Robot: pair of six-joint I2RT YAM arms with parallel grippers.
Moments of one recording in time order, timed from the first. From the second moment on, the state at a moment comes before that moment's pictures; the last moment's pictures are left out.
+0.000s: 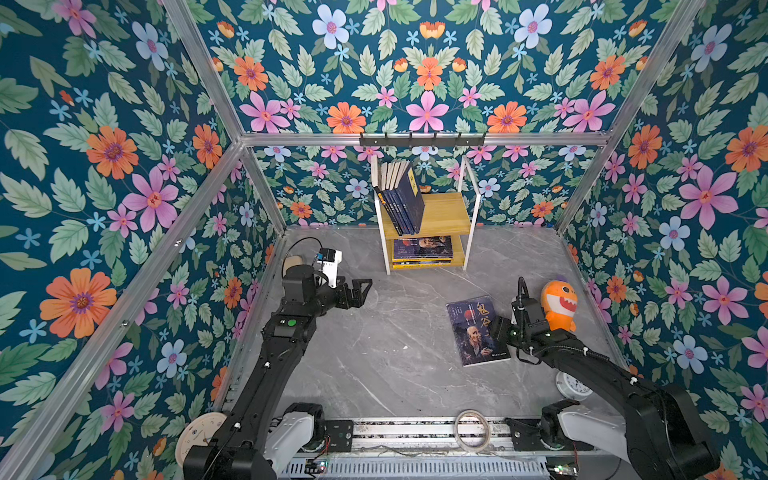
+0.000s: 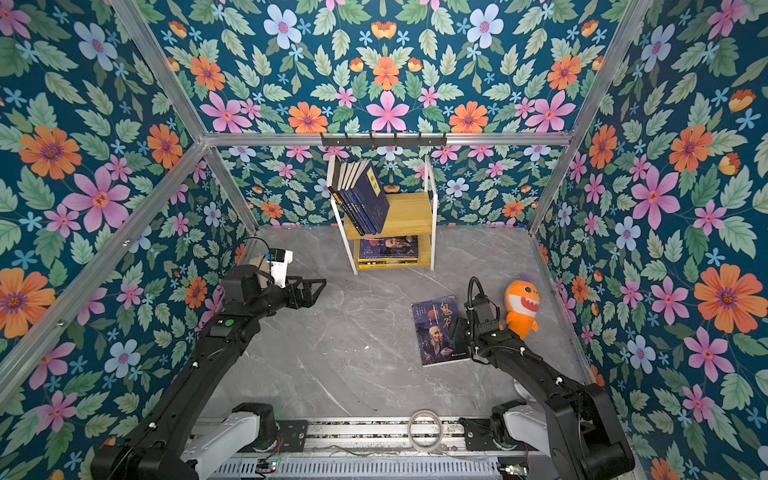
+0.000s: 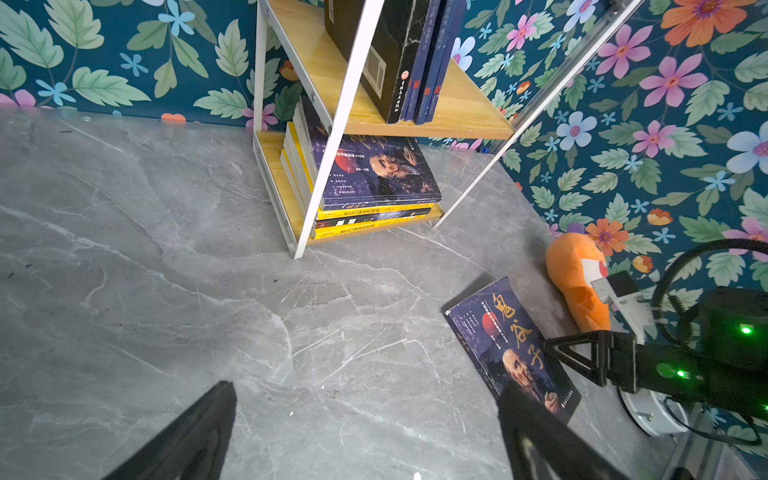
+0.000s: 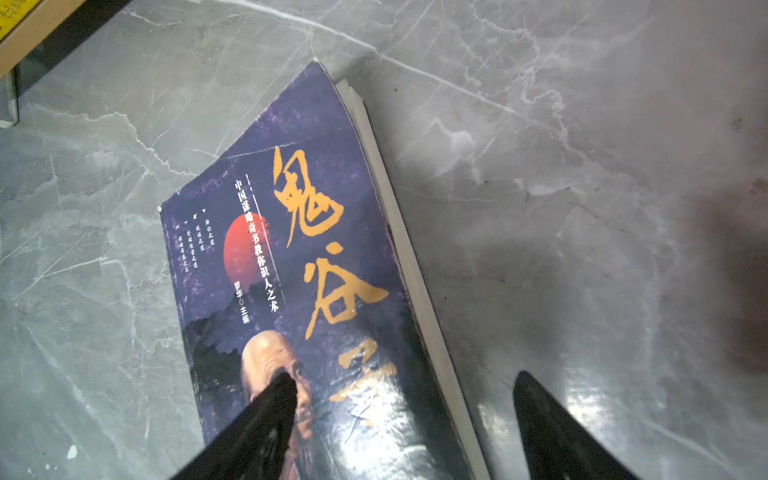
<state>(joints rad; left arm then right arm) -0.14 1.00 0.79 -0.24 0.49 -0.22 0.29 1.16 0.48 -0.26 -0.01 0.60</state>
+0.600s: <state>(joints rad) -0.13 1.03 0.80 -0.26 0.51 -0.29 0.40 1.33 0.45 0.00 -0.10 0.71</state>
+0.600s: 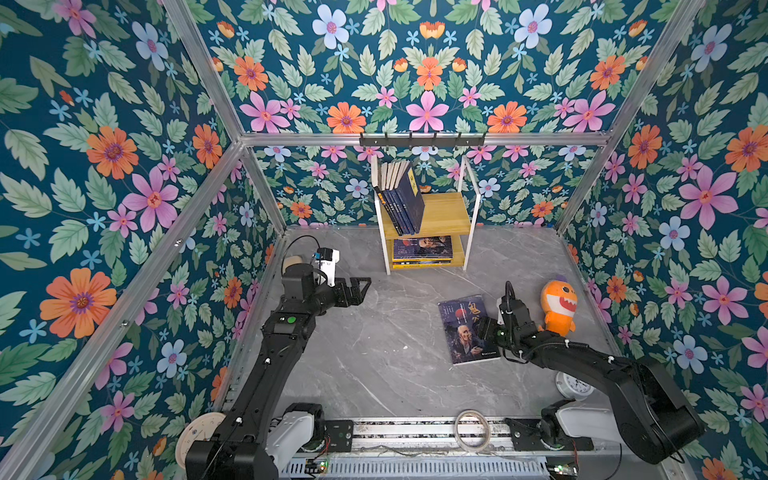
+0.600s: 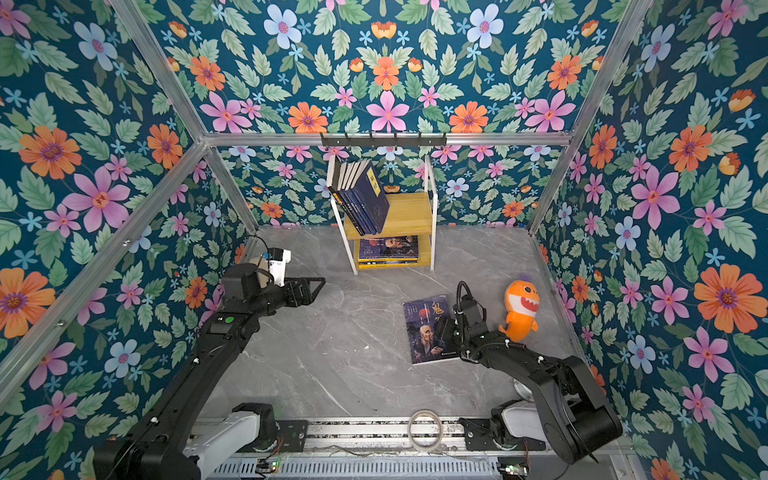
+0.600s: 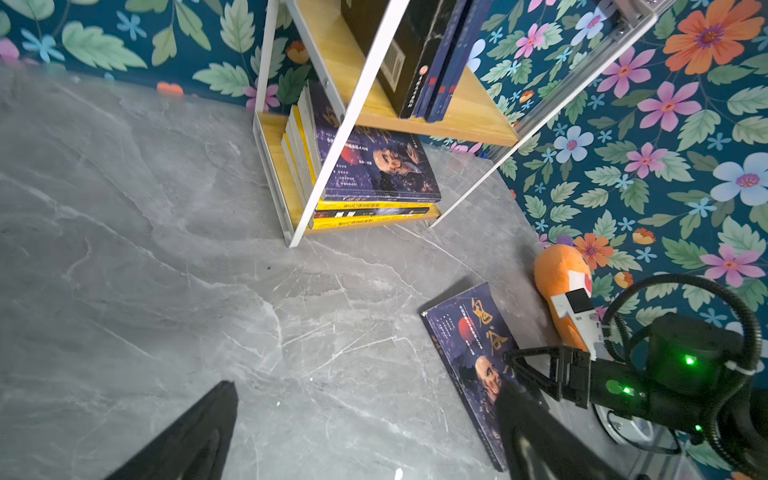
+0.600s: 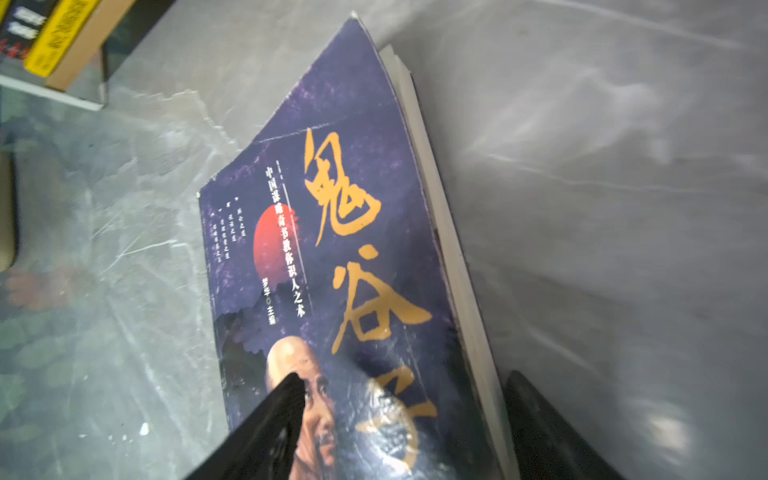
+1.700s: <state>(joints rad) -0.13 1.24 0.45 -0.04 0.51 -0.75 0.87 1.80 0.75 0.33 -0.04 0.95</state>
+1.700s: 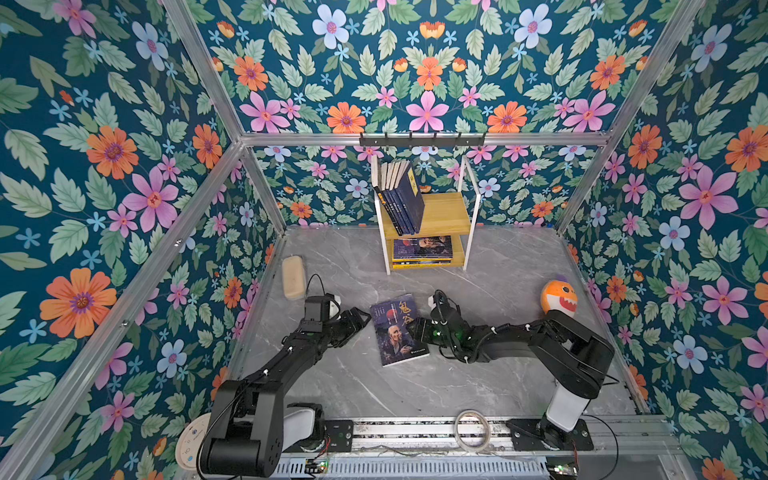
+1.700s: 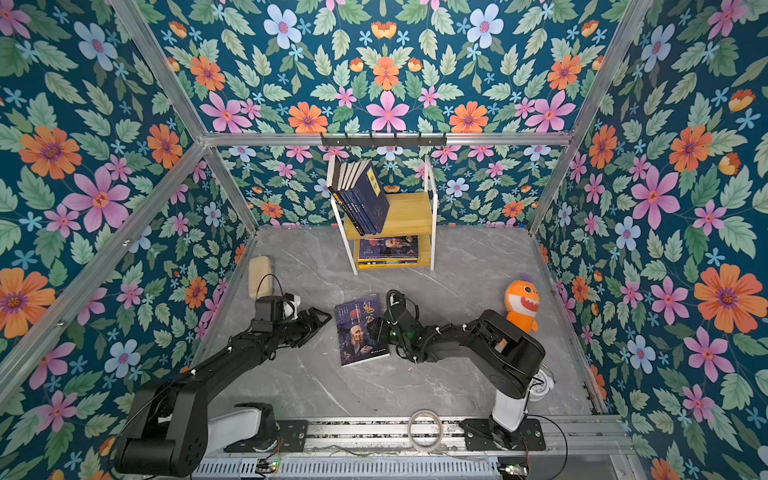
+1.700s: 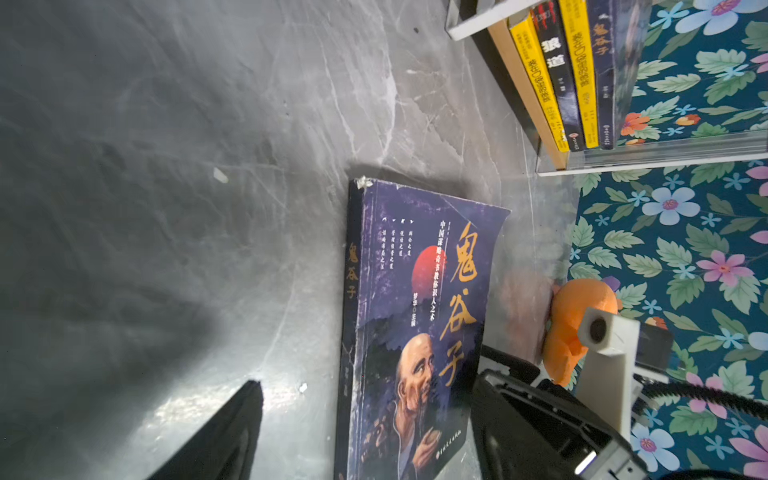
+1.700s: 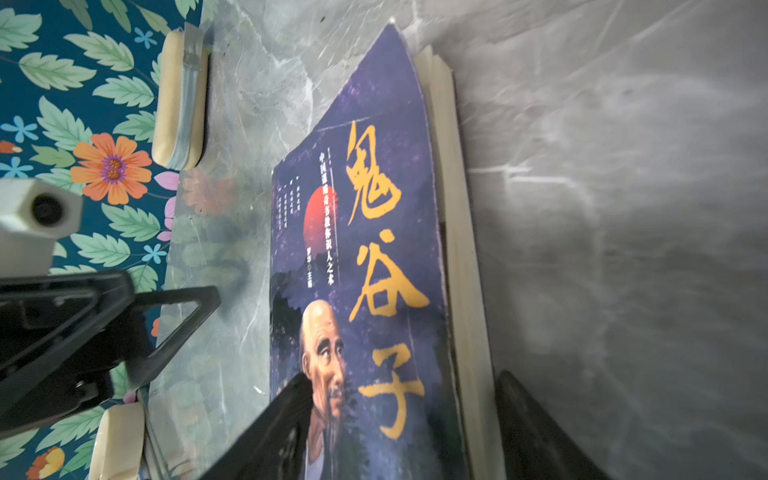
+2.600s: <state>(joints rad) -0.18 1.34 0.48 -0.01 0.42 -0.81 0.87 1.99 0.92 0.43 -0.12 0.94</state>
